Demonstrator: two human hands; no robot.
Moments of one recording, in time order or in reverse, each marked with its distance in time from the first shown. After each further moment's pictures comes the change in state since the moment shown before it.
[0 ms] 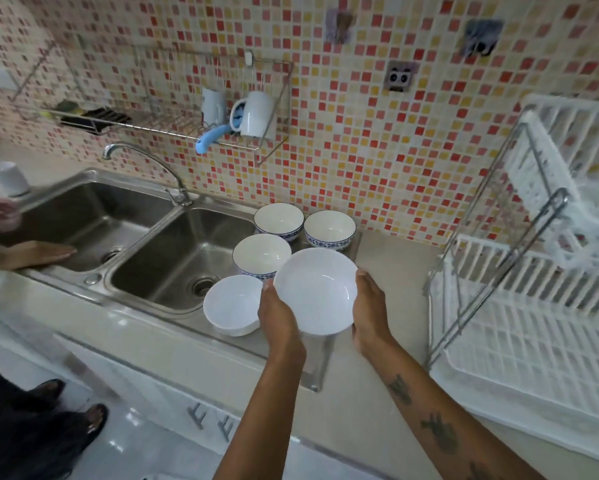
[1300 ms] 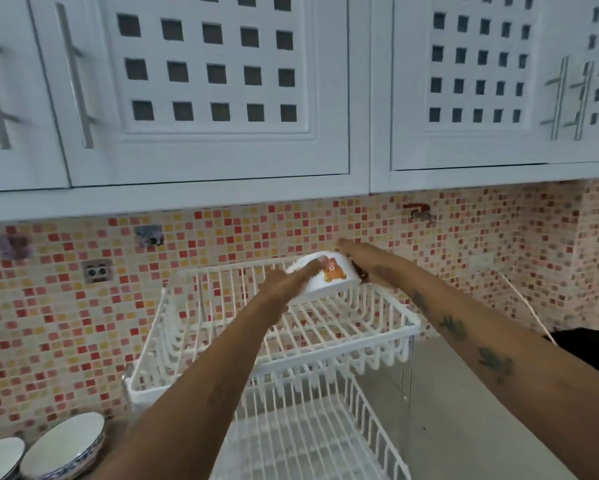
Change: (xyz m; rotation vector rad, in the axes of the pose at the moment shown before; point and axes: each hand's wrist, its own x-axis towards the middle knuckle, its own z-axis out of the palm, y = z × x) left_hand -0.261 -0.070 0.416 0.835 -1.089 0.228; right_hand 0.024 -0.333 -0.450 -0.621 0.218 -0.167
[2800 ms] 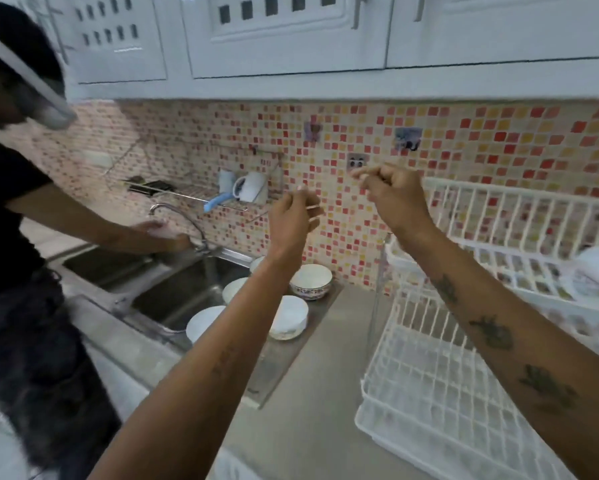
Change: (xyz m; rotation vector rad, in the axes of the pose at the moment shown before) left_hand -0.184 -0.087 -0.236 -0.325 0.928 0.294; right_hand -0.099 -0.124 0.282 0.327 -0.244 -0.671
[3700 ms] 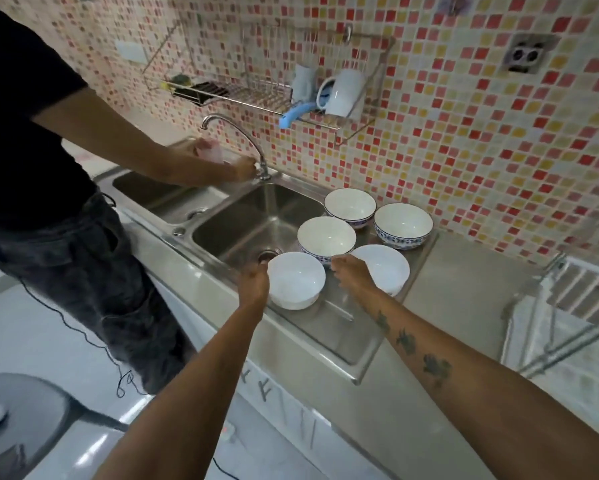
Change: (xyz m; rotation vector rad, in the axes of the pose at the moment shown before) left_hand 0.067 -0.202 -0.303 0.452 0.419 -0.514; right_hand -0.049 0.212 0.331 0.030 -0.431 0.792
